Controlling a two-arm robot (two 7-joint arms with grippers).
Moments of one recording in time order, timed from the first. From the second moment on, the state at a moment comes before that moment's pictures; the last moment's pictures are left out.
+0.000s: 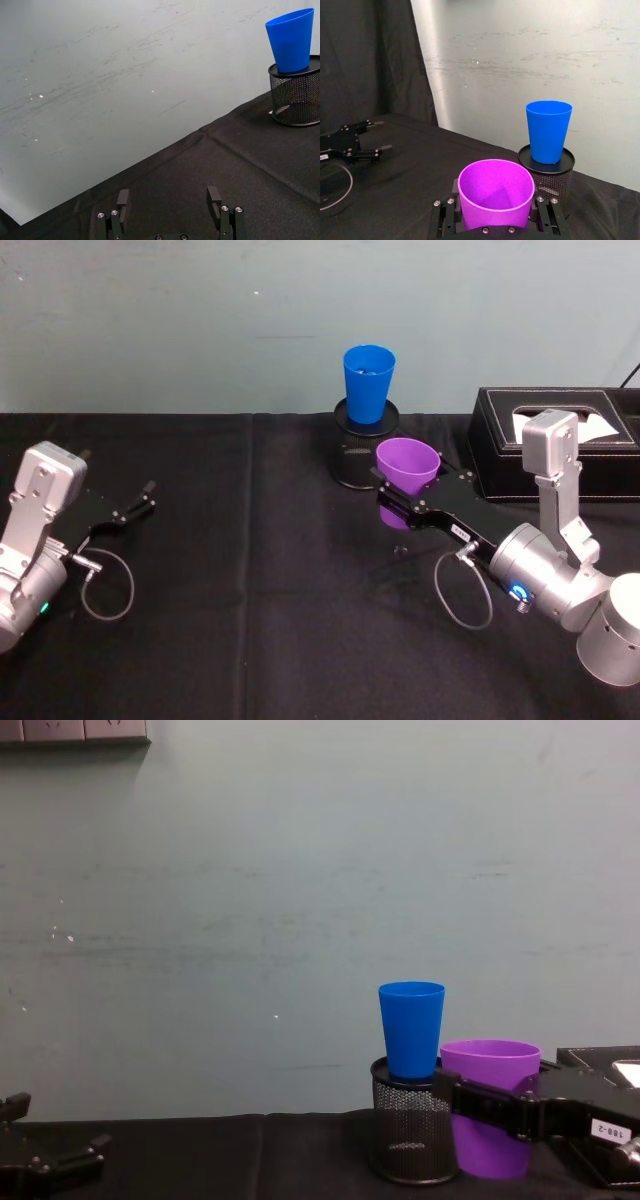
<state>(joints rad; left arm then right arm) -0.20 0.60 0.45 -1.41 -0.25 -0.12 0.03 0.20 0.37 -0.33 -1.46 0.40 -0.04 0.41</state>
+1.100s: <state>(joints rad) -0.20 0.60 0.45 -1.41 -0.25 -0.12 0.03 0.21 0.37 -0.33 -1.46 0.40 -0.05 0.41</state>
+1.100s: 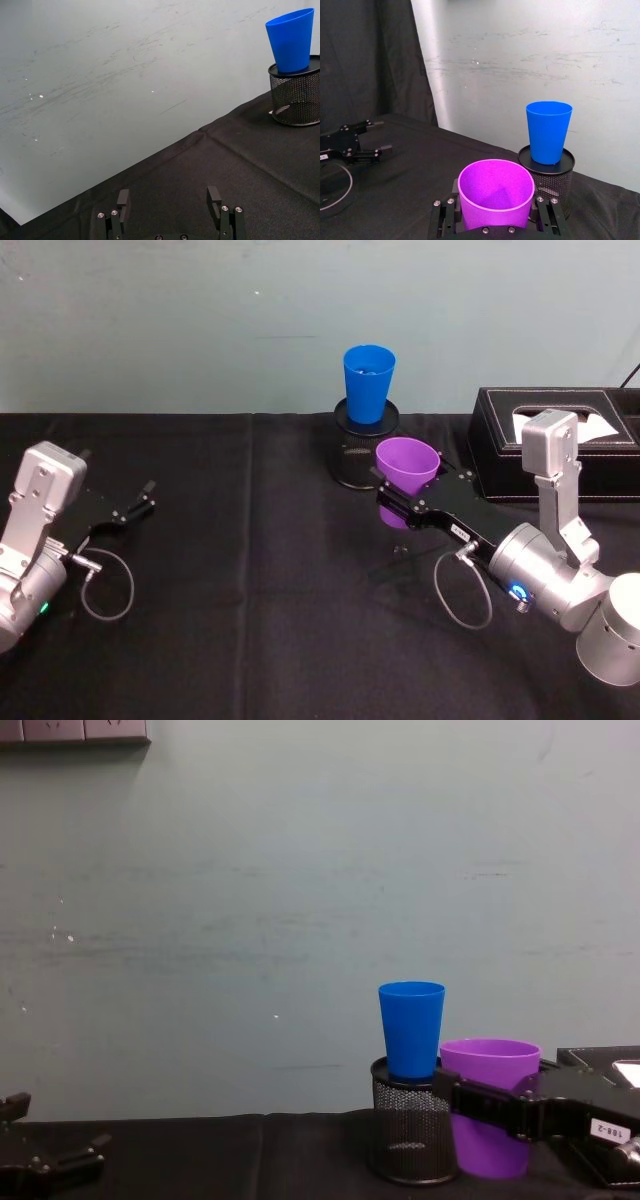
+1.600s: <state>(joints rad) -0.20 0.60 0.45 -1.41 -0.25 -0.12 0.03 0.21 0.37 -0.33 -1.46 0.40 -0.05 0.41</state>
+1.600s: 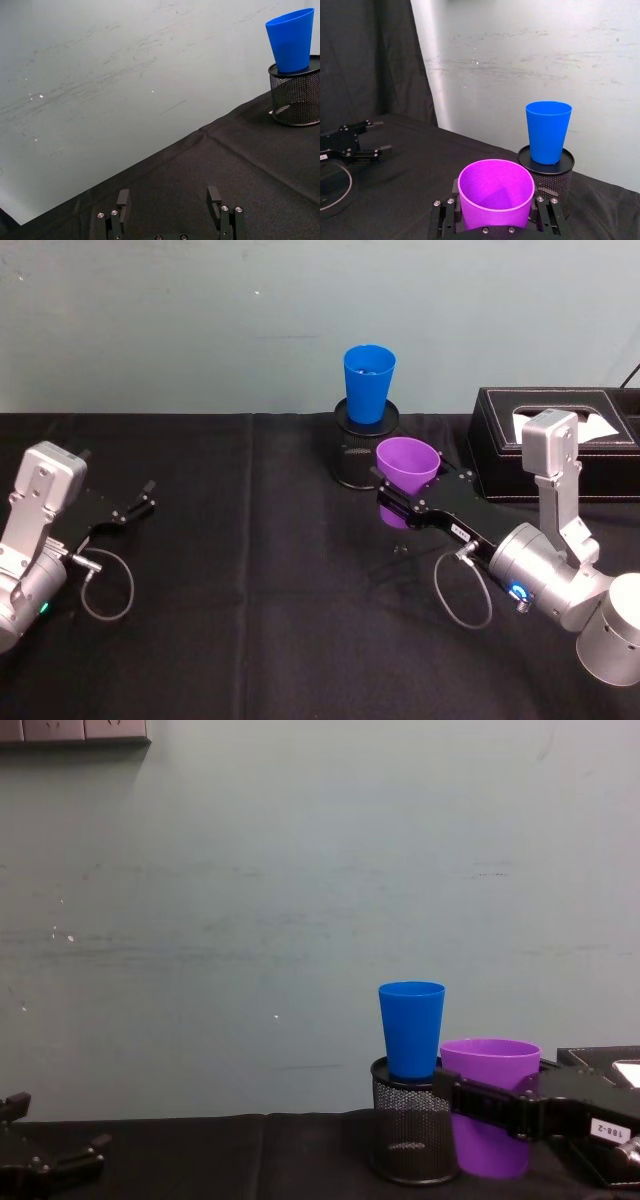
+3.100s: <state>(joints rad) -0.20 0.60 0.45 -1.41 -0.25 -0.12 0.03 0.21 0.37 -0.33 -1.46 0.40 -0.05 0.41</state>
